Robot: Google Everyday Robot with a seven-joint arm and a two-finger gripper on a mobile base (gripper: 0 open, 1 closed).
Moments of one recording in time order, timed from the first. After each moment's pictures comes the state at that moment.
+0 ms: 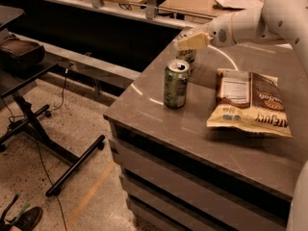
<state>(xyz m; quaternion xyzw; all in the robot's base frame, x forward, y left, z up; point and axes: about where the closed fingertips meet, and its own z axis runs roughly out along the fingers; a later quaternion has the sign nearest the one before) 0.739 -0.115 0.920 -0.40 0.74 0.27 0.47</state>
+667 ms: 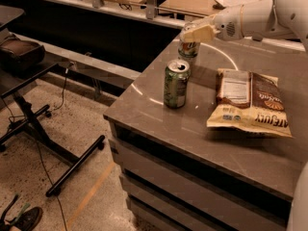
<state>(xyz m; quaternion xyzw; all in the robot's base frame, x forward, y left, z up) 0.730 -0.119 0.949 -0.42 0.71 0.28 0.49</state>
